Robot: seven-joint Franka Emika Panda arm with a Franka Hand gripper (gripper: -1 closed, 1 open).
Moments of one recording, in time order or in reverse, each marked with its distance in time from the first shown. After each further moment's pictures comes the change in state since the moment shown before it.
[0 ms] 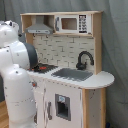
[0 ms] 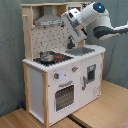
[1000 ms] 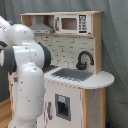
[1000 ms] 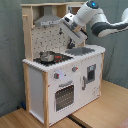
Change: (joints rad) arm 0.032 0.234 0.091 0.052 0.000 -0.159 -0.159
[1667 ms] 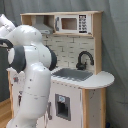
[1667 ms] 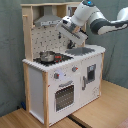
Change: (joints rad) arm 0.106 0.146 -0.009 0.064 -0.005 -0.116 -0.082
